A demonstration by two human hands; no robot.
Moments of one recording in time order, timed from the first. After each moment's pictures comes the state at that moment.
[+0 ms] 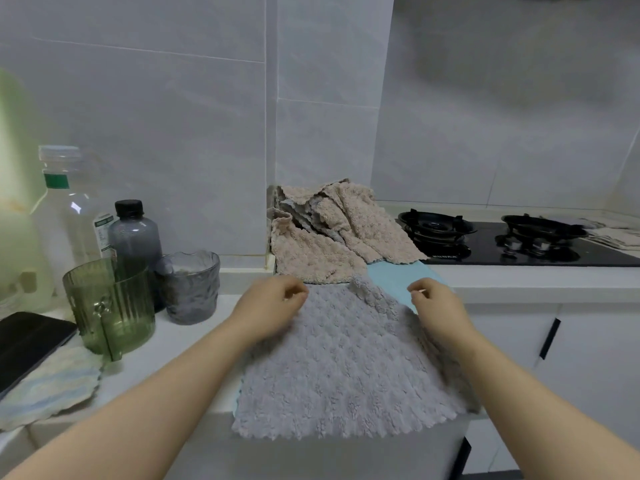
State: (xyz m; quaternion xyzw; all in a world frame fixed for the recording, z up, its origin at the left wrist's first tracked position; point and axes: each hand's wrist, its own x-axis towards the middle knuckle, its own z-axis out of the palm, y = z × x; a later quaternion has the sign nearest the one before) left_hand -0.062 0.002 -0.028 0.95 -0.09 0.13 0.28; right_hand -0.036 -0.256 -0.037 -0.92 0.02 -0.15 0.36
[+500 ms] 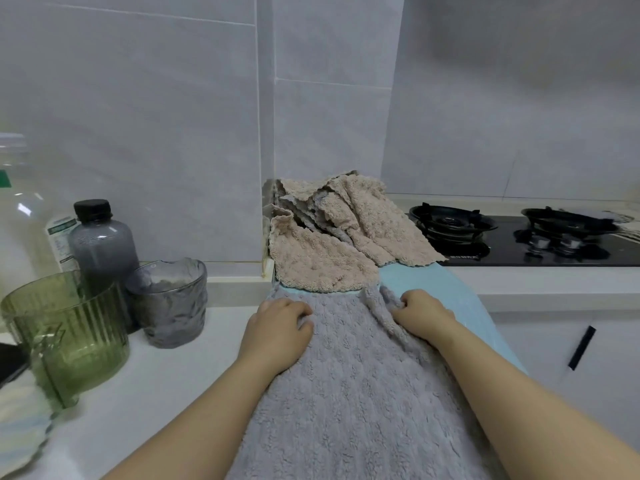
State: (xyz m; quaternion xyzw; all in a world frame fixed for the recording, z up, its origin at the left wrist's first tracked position) left_hand -0.010 -0.006 -0.079 0.97 -0.03 0.15 0.20; right_hand 0.040 -0.228 -0.056 -0.98 0.03 -0.02 0.19
